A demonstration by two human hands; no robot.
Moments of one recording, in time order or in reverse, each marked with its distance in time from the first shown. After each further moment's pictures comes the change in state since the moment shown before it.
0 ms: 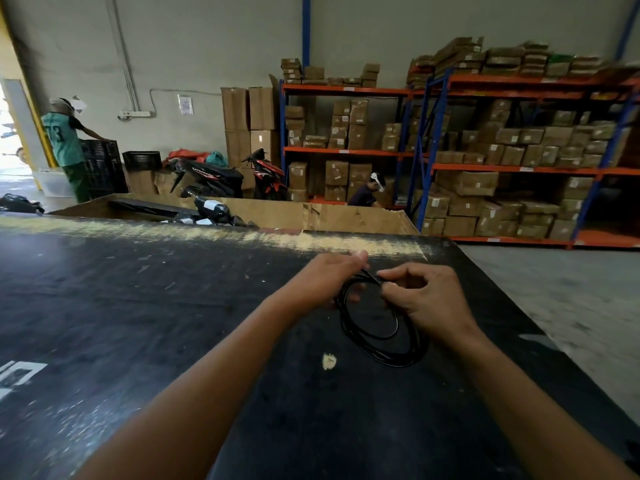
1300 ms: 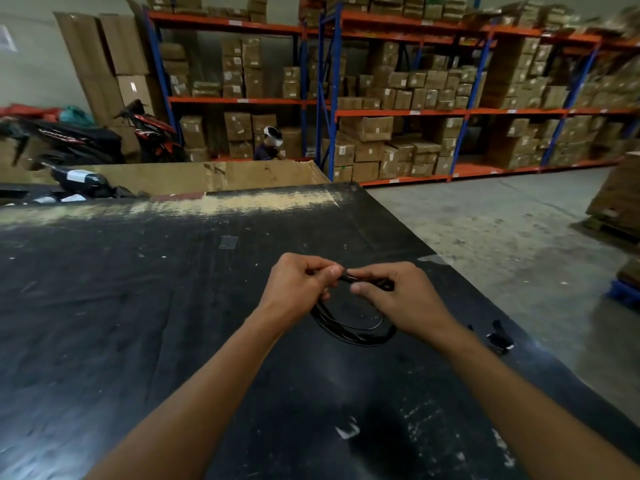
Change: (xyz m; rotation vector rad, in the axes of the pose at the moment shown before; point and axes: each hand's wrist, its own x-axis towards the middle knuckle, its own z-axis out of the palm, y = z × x) left_hand 0.022 -0.052 0.105 -0.085 0.013 0.104; right_hand -0.056 0.071 -0.059 -0.349 0.005 0.006
